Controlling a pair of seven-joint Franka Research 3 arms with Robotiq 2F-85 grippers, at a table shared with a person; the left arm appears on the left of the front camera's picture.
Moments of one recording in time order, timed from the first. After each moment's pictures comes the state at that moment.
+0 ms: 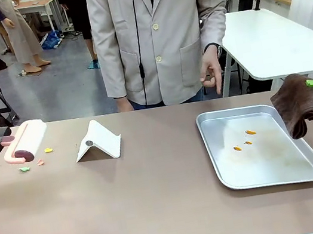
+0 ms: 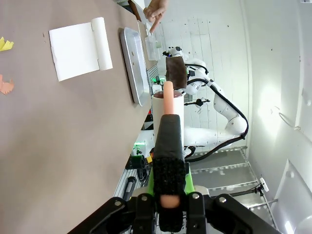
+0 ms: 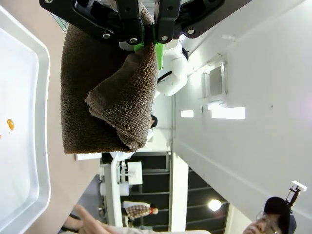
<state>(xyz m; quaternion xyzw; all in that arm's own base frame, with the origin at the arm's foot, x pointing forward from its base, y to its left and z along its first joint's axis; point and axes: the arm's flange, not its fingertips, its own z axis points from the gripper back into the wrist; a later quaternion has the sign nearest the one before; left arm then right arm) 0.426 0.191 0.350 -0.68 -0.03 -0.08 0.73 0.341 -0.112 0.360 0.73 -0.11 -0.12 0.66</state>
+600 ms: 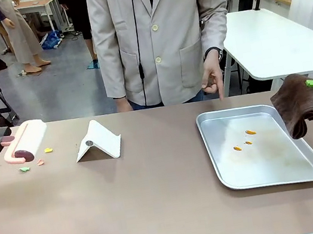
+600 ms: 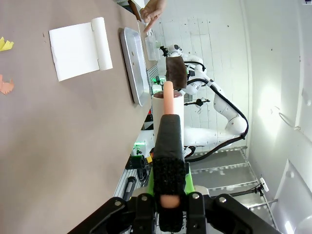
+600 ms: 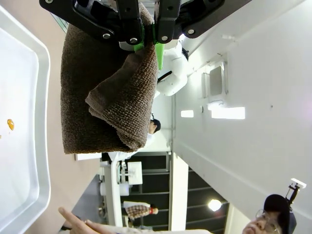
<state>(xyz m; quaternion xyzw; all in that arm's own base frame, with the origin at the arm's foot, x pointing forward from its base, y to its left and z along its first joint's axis) 0.426 0.191 0.350 -0.68 -0.03 -0.08 0.73 0.341 -0.112 0.360 0.73 -0.11 -0.12 0.66</state>
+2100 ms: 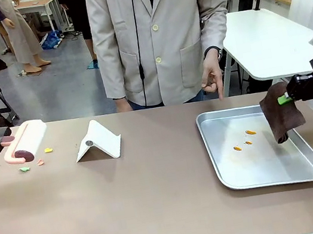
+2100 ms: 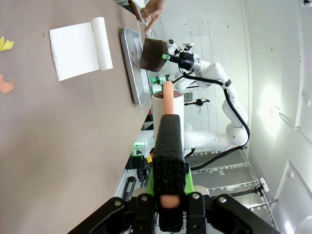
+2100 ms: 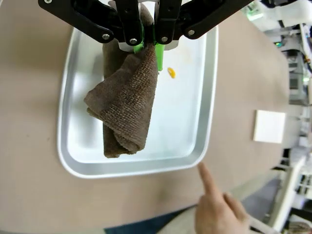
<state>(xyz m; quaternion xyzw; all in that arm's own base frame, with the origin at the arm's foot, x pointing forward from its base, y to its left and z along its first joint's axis) 0.426 0.191 0.350 -0.68 -0.03 -0.08 0.73 0.427 -0.055 0.400 0.27 -0.20 -0.01 0.94</state>
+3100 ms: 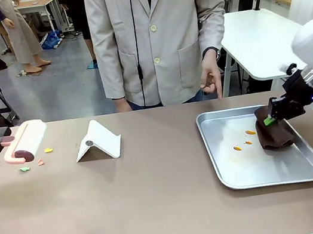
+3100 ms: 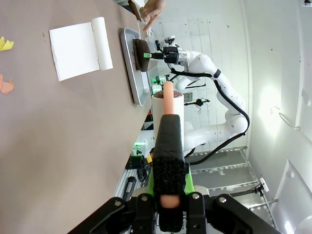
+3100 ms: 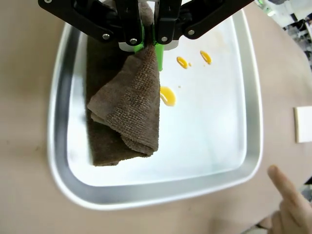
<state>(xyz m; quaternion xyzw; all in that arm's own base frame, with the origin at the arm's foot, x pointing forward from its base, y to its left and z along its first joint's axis) 0.426 0.191 0.350 -0.68 -0.03 -0.08 0.73 0.476 -0.024 0.322 0.23 -0.10 -0.02 0.97</state>
